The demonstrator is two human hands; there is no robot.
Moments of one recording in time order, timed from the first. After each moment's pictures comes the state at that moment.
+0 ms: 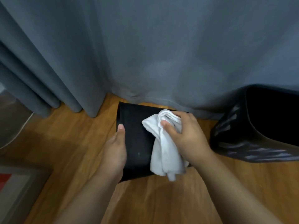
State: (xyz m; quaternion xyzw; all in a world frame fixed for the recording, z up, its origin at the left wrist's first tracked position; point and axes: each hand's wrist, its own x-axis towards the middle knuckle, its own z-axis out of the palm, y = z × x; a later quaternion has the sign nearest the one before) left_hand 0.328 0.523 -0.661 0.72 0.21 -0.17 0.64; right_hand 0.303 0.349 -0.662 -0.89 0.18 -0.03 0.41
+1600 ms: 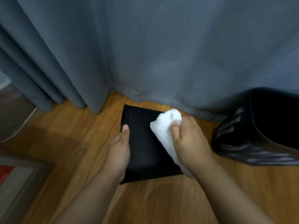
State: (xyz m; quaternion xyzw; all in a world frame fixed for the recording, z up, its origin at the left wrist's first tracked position) left_hand 0.323 0.533 -0.674 0.68 0.19 -0.21 0.68; right_hand 0.295 0.366 -0.649 -0.94 0.16 -0.05 0.30
